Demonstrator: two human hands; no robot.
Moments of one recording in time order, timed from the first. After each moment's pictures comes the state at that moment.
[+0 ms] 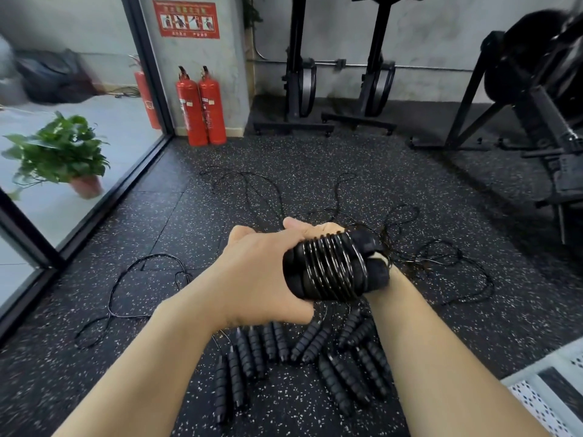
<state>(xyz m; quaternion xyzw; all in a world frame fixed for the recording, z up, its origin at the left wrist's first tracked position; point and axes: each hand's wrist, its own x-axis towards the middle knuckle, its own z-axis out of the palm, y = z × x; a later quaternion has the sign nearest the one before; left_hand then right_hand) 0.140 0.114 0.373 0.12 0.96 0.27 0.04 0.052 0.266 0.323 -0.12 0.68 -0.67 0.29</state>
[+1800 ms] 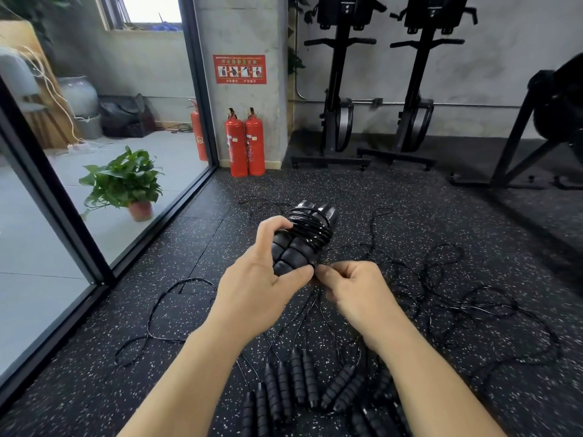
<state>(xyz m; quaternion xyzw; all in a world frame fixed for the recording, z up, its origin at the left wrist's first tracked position) 0.128 0.071 0.354 -0.07 0.90 0.41 -0.16 0.081 0.220 0.350 -0.10 0.79 -0.59 0.11</state>
